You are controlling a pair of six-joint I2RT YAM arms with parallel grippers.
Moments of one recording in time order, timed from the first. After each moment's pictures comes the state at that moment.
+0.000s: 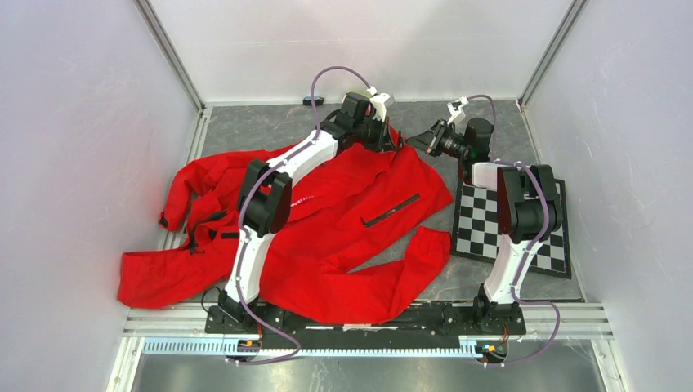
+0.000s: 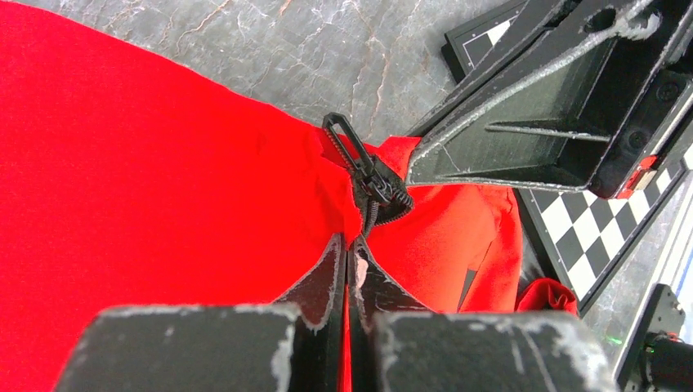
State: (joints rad) left arm -0.58 2.25 1.93 -0.28 0.45 -0.22; right arm 0.04 1.95 1.08 0.68 -0.82 0.73
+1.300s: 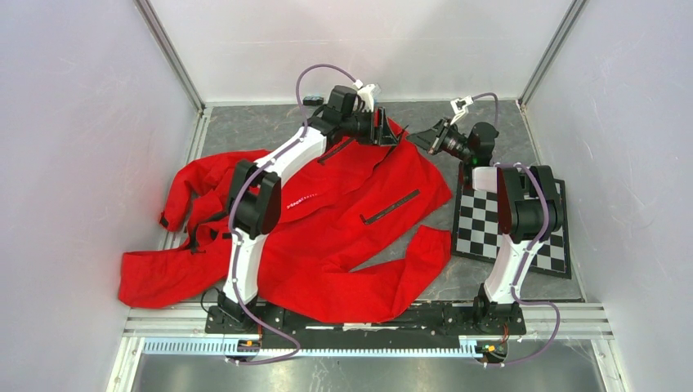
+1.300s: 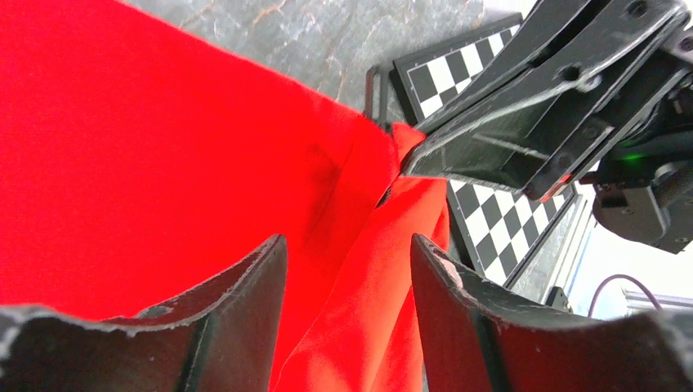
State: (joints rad) left arm -0.53 2.18 1.86 -0.23 0.55 -0.40; right arm 0.03 1.95 1.01 0.97 -0.89 0.73
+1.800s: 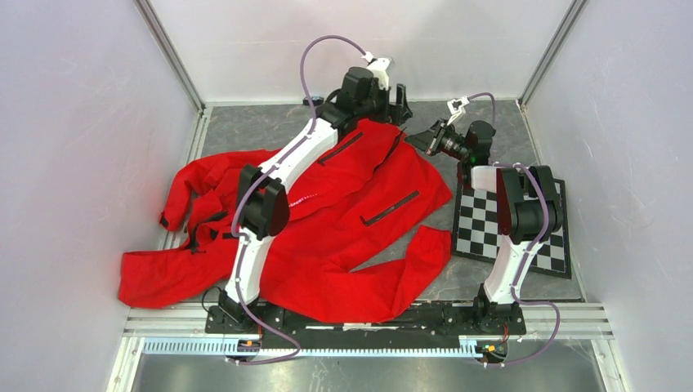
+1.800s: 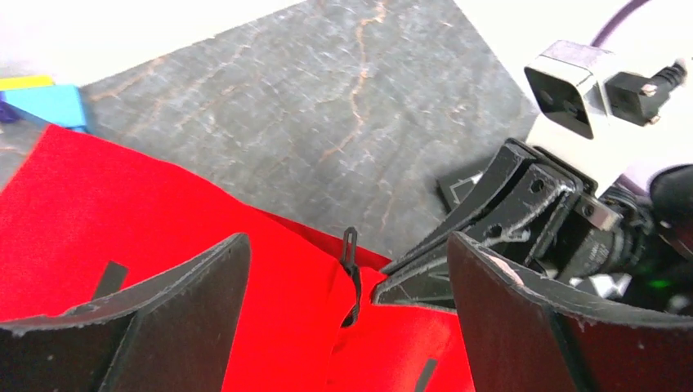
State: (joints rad) left arm -0.58 2.22 2.12 -0.27 0.29 -0.32; right arm 0.04 1.95 1.02 0.89 -0.88 0.68
